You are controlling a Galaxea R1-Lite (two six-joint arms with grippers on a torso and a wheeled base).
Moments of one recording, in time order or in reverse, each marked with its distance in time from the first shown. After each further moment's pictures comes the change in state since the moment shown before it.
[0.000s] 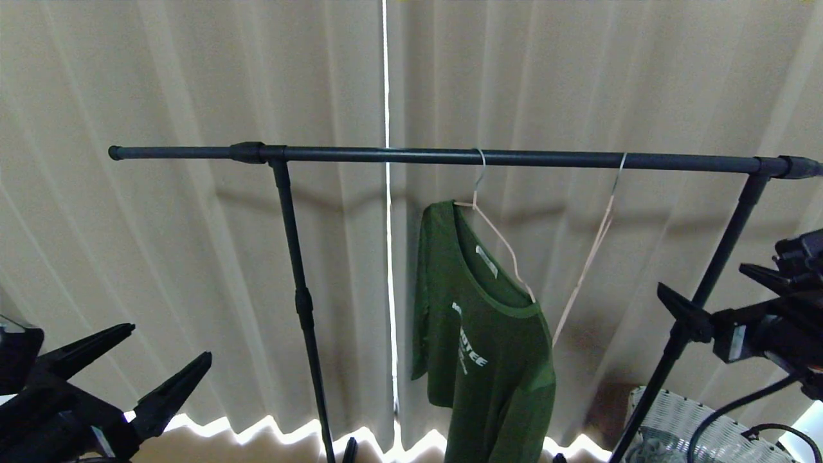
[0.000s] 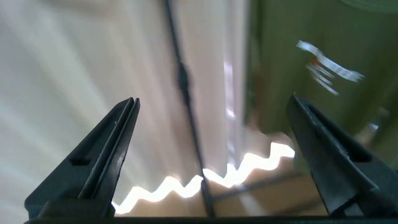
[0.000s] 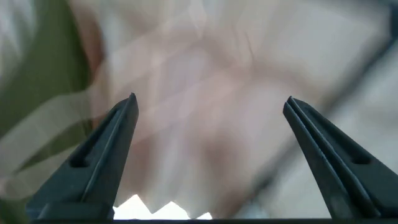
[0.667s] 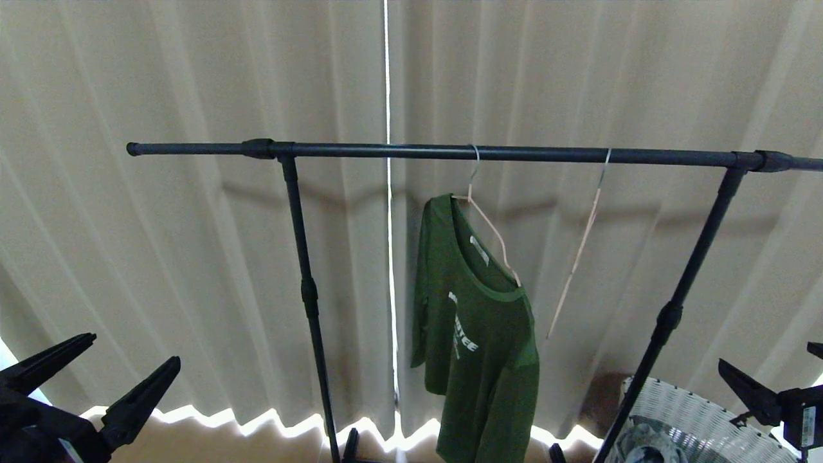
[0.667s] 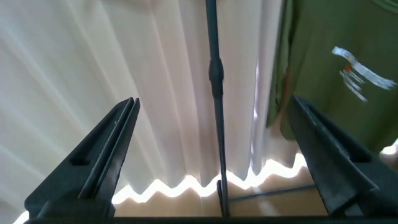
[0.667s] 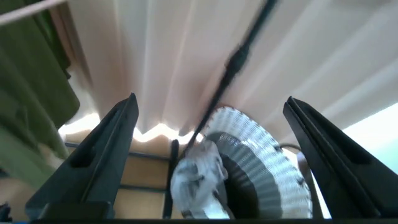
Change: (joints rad) left arm 0.086 -0.066 0.041 -0.001 -0.001 0.002; right arm -0.126 -0.252 0.091 0.345 0.002 0.003
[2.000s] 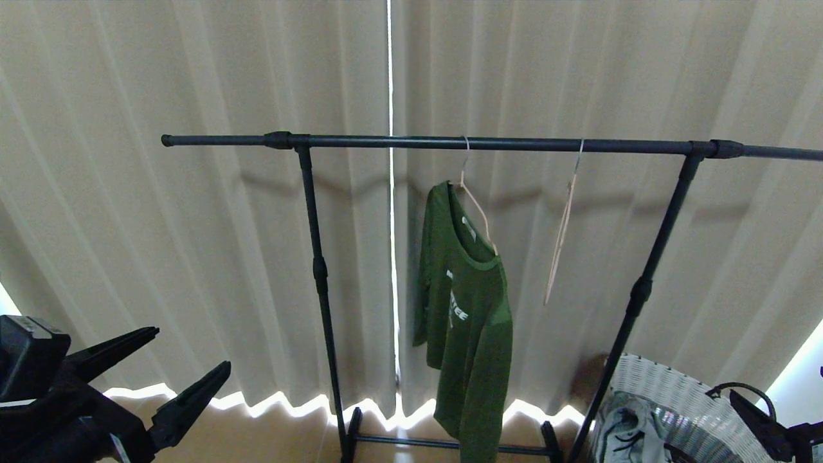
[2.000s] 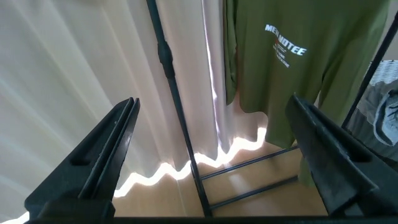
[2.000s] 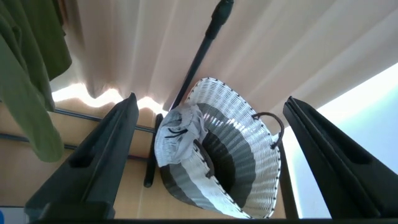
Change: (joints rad) left arm -0.166 0.101 -0.046 -0.001 -0.003 0.002; right arm -0.030 -0.059 0.086 0.005 -0.007 -0.088
